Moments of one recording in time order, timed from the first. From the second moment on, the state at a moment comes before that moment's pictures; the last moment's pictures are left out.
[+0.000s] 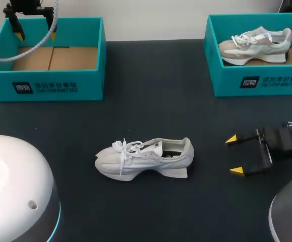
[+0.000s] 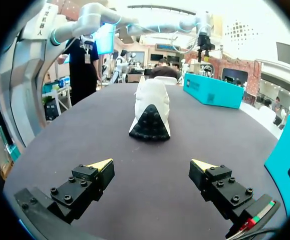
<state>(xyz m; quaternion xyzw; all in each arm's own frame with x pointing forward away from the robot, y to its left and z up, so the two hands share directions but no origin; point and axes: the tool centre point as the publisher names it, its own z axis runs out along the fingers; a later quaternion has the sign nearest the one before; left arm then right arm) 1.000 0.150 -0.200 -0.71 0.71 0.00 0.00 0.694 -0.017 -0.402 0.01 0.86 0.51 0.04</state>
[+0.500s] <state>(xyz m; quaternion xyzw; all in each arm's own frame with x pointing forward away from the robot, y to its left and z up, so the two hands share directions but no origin) 1.000 0.150 -0.200 -0.71 0.71 0.00 0.00 0.699 0.002 -0.396 0.04 0.86 0.51 0.05</state>
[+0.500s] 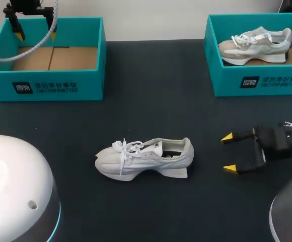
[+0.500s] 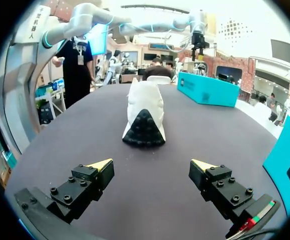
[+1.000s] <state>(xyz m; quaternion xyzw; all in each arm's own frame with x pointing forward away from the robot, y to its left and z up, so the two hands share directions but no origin) 1.000 0.150 -0.200 -0.71 0.71 0.00 0.00 0.696 0.057 -0.395 0.03 0.85 0.52 0.06</state>
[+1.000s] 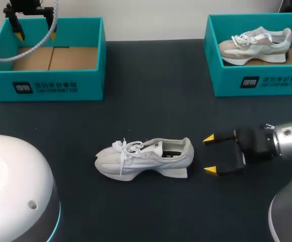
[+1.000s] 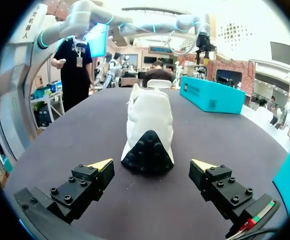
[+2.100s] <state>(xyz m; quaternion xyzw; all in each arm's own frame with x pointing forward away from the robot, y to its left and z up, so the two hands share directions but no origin) 1.000 0.150 -0.200 -0.71 0.71 0.00 0.00 0.697 0.125 -0.410 0.01 0.82 0.57 0.04</state>
